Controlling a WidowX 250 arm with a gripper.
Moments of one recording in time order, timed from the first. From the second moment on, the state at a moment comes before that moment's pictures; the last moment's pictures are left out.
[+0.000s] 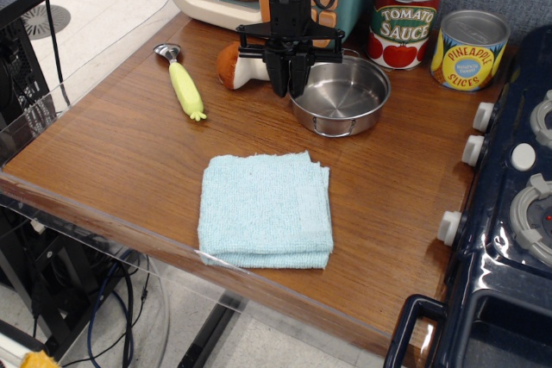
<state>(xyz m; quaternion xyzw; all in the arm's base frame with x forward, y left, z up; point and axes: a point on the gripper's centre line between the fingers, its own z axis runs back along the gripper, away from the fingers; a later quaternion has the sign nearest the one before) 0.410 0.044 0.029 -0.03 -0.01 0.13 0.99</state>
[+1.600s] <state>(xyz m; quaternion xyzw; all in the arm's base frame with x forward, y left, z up) 0.400 0.056 0.081 -0.06 -0.08 0.15 0.98</state>
